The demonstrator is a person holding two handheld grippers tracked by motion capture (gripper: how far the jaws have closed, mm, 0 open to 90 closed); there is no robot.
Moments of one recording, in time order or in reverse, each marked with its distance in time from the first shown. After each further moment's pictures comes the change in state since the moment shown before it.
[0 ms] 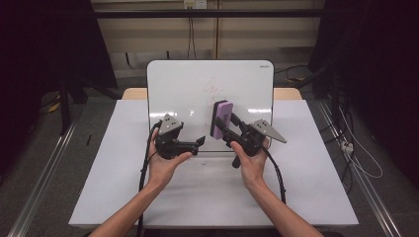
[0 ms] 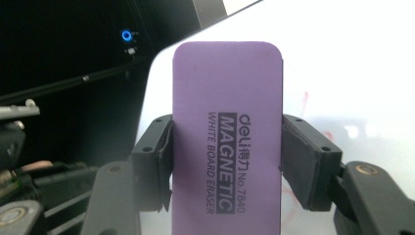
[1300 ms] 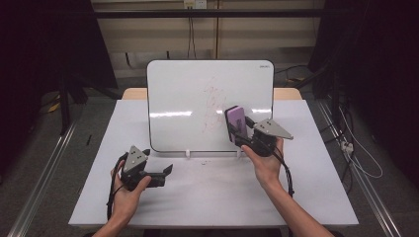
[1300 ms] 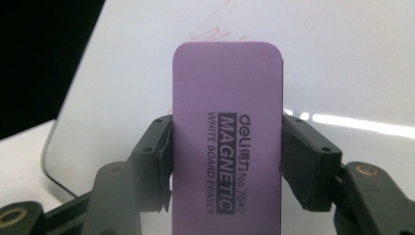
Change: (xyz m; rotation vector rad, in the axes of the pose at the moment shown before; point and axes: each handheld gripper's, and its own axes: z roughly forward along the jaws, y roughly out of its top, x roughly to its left) left arm 0.023 -0.084 -0.077 0.044 0.105 0.024; right arm -0.017 0.017 -0.020 0.204 -0.126 -0.309
